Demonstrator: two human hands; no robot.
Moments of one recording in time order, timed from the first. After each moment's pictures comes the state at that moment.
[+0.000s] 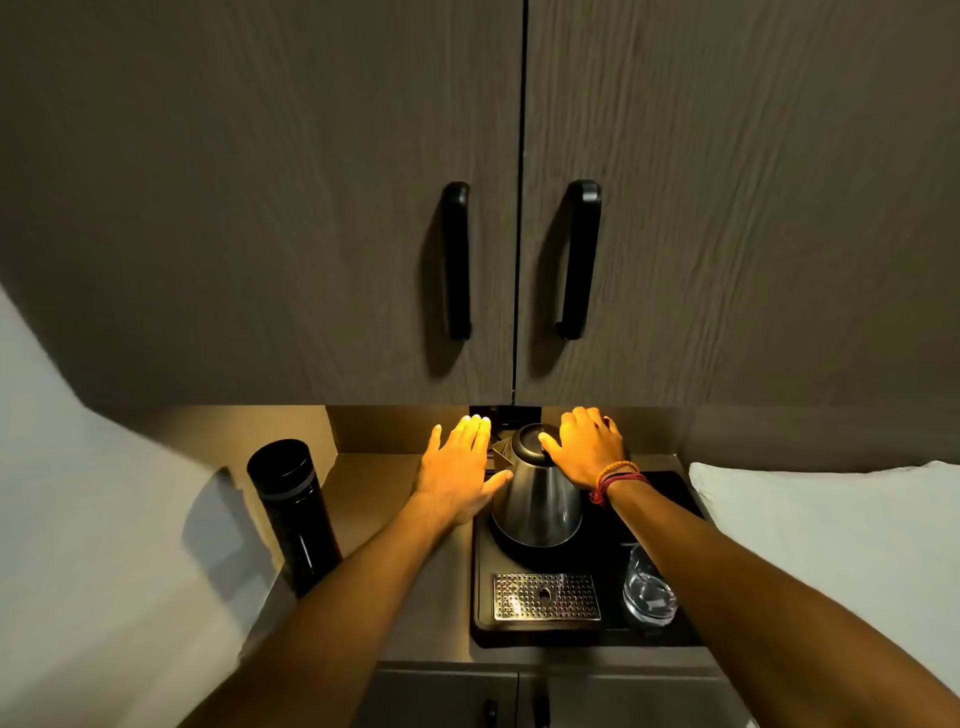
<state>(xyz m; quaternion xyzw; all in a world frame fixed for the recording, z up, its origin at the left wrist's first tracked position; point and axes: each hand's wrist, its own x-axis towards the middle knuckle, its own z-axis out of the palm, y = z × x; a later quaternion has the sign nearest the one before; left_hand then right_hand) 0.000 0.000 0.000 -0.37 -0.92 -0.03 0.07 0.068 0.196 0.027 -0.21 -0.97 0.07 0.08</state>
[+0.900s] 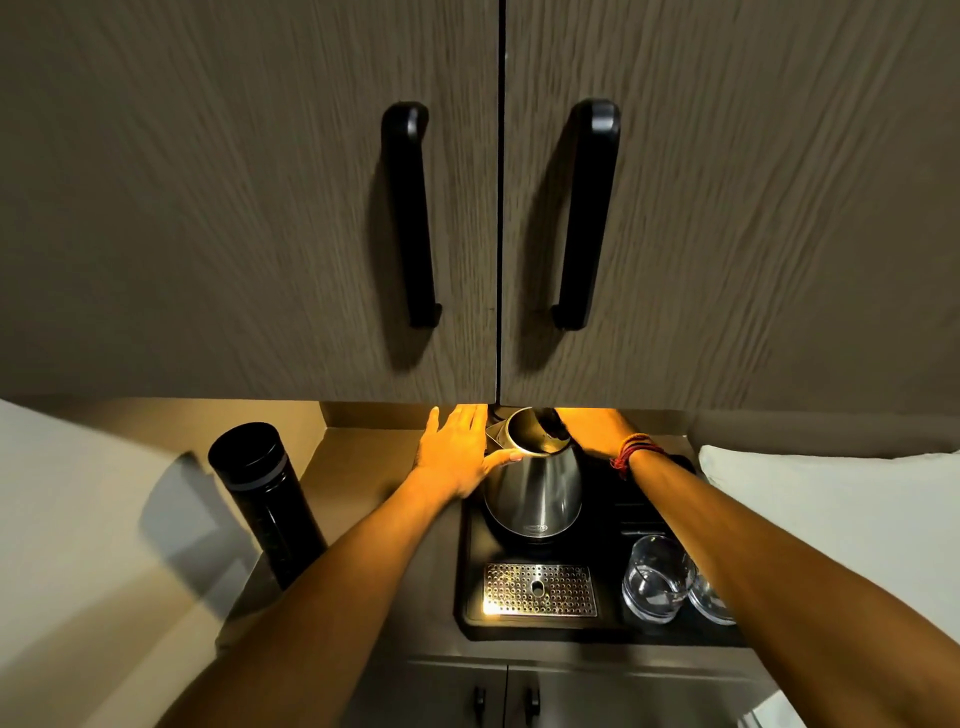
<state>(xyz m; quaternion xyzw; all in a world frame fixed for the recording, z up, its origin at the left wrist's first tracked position) -0.038 0.030 -0.028 -0.35 -0.93 -0.04 0.02 0.048 0.257 -0.014 -0.30 -0.88 0.37 -0.06</state>
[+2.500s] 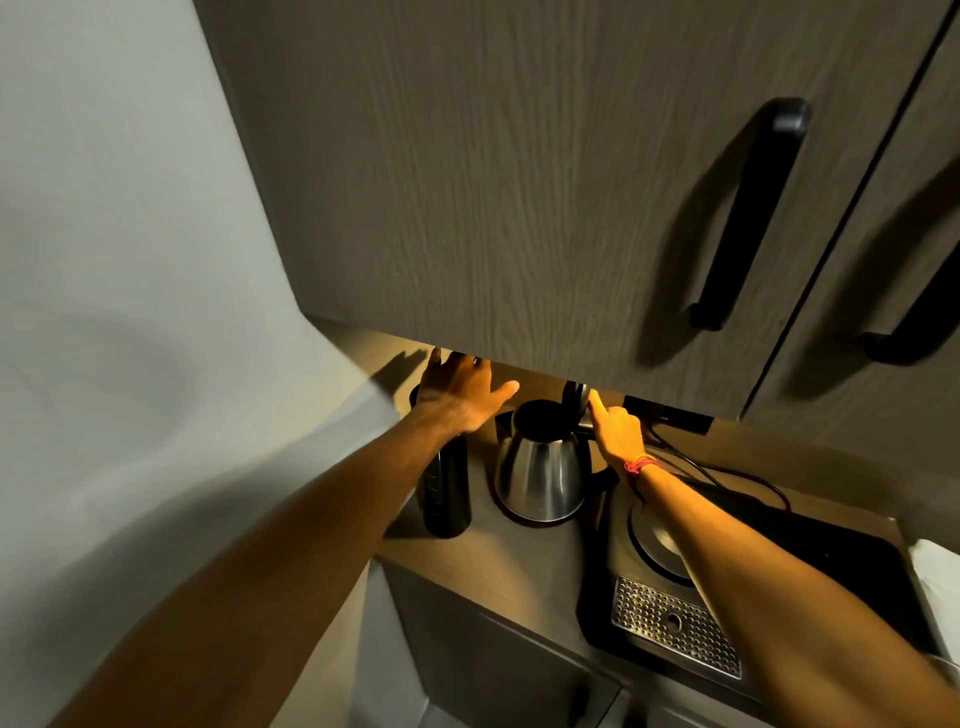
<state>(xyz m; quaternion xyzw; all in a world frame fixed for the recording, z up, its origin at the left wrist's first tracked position) -0.075 -0.152 0.038 -0.12 -0.98 -0.10 0.11 -0.025 0.063 0.040 -0.04 -0.98 0.17 -0.04</state>
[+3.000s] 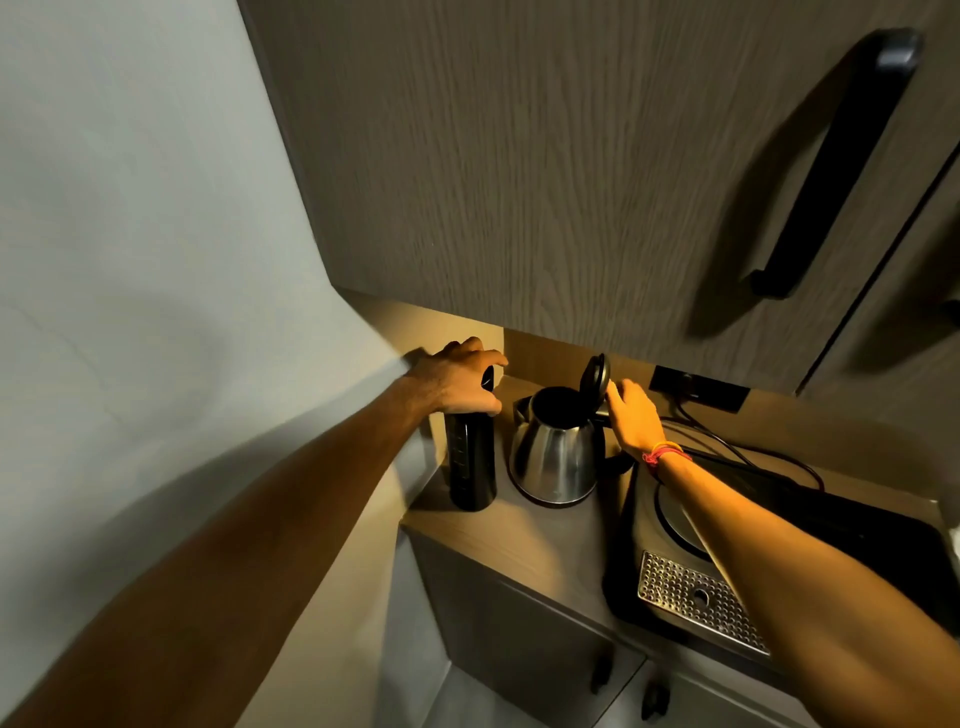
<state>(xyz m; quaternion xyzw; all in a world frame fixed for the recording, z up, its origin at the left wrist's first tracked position) -0.069 -0.205 0.049 -0.18 -0.98 -0.02 -0.08 -0.050 0.065 -0.036 -0.11 -0.92 0.37 0.02</state>
